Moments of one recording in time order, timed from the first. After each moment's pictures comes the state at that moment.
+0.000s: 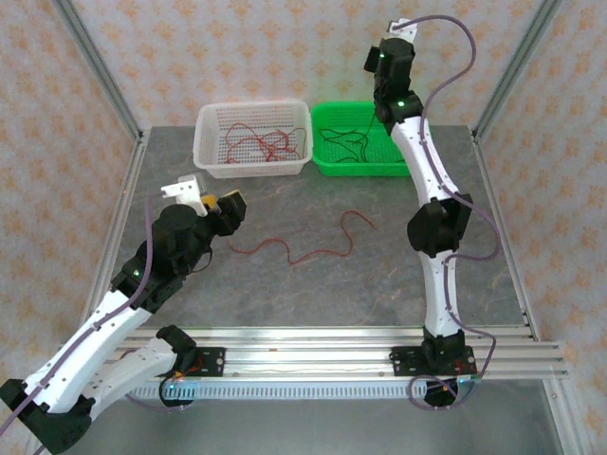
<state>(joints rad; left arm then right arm) -0.54 0.78 0.88 -0.38 -0.32 -0.57 0.26 2.30 2.51 -0.20 0.40 0.16</state>
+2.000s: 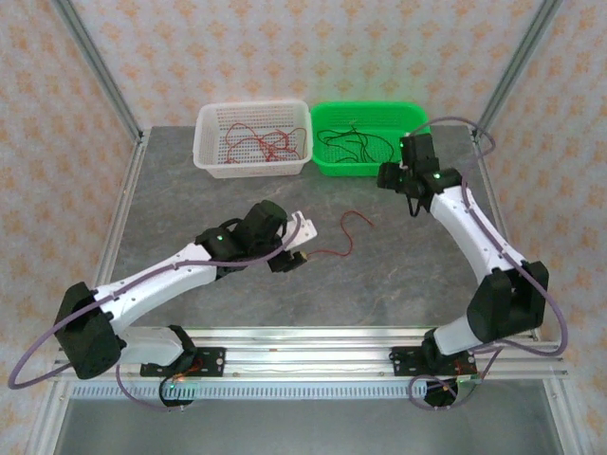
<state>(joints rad) -0.77 1.29 0.98 -0.51 0.03 0.39 0.25 1.45 1.27 -0.65 0.12 0.33</state>
